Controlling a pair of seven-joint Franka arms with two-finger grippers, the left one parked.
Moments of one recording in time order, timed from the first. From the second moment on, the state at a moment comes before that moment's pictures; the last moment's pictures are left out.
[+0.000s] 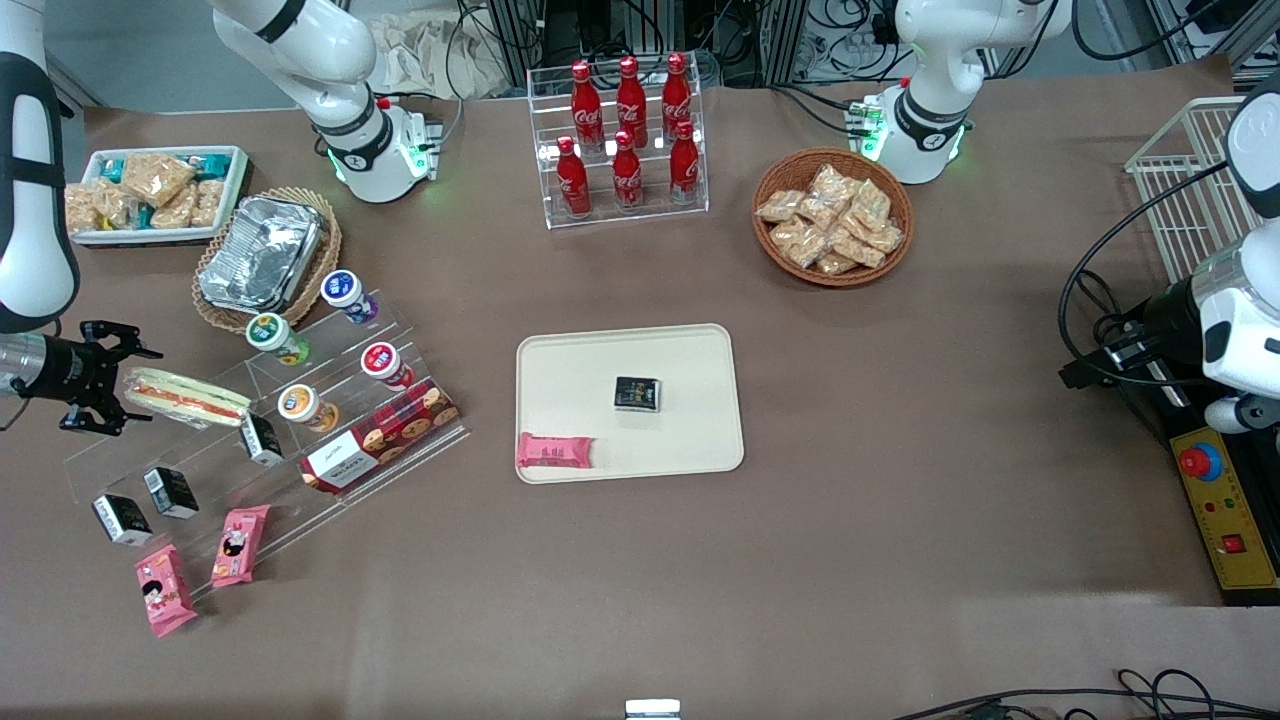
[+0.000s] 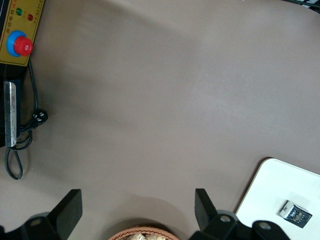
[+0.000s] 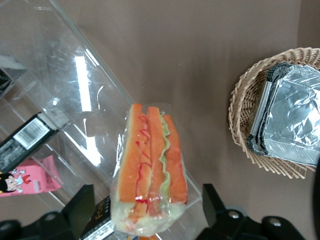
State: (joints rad) arm -0.39 0.21 0.04 -1.88 0.05 1.92 1.27
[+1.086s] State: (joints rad) arm -0.39 0.16 0.04 -1.86 0.07 2.03 1.27
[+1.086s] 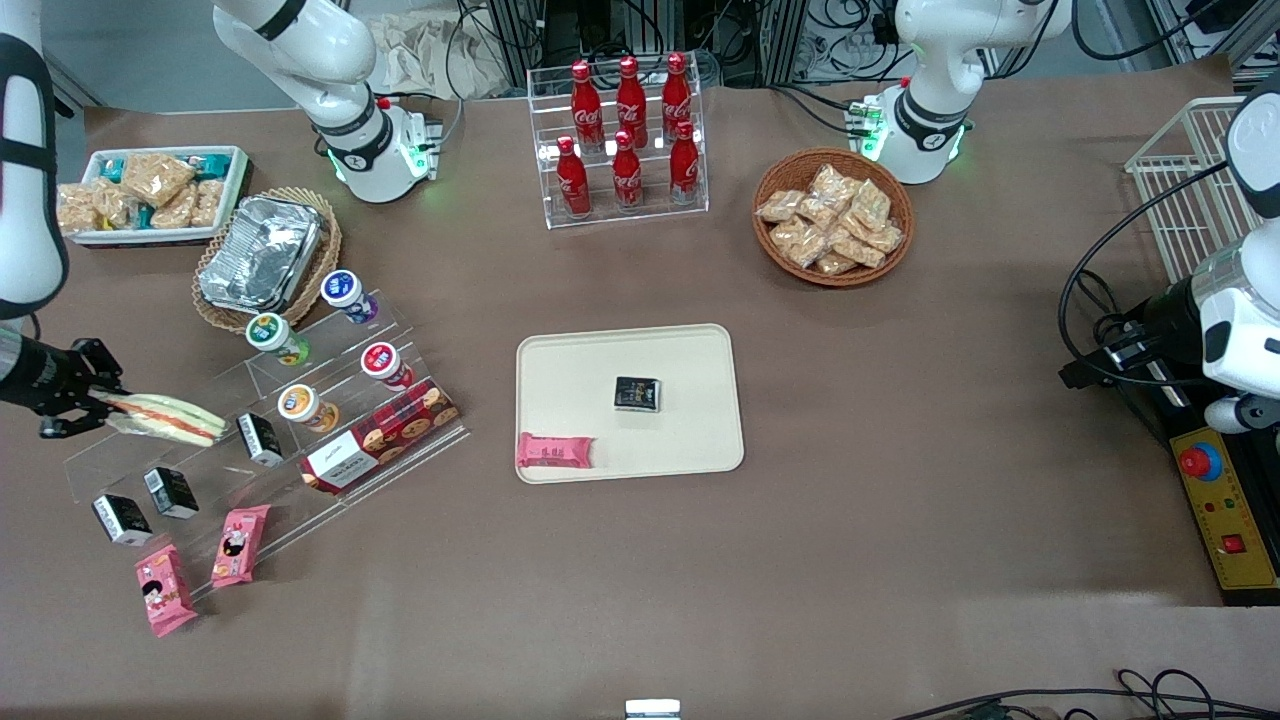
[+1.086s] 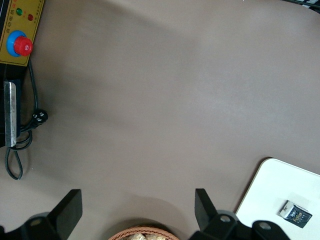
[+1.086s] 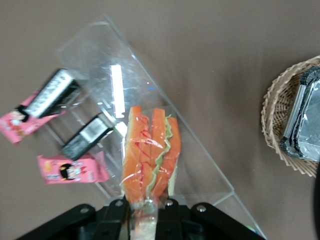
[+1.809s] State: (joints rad) arm -0.18 0.05 0.11 -1.83 0.11 2.01 1.30
